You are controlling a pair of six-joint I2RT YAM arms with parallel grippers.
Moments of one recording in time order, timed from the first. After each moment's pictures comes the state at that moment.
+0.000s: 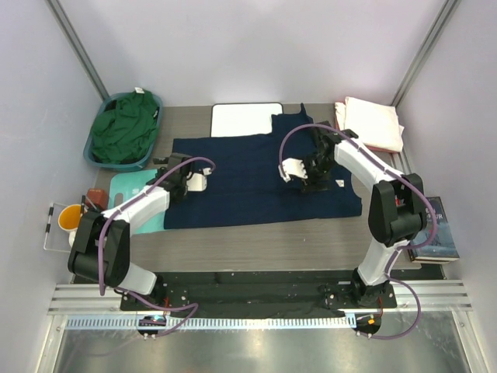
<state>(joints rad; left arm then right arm) -0.31 1.47 0.82 -0.21 -0.58 1.36 0.28 1.77 1.41 -0.98 -0.29 -1.50</state>
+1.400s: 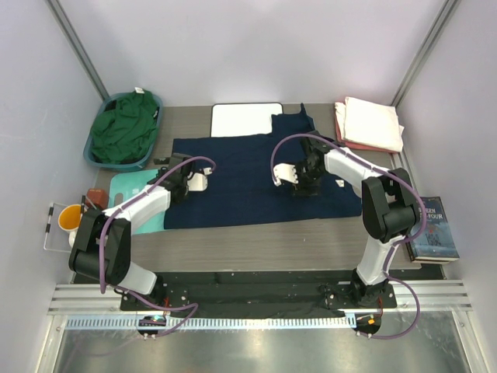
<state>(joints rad) -0.31 1.48 0.83 -0.21 -0.58 1.33 0.34 1.84 1.29 -0.73 -0.24 -1.37</state>
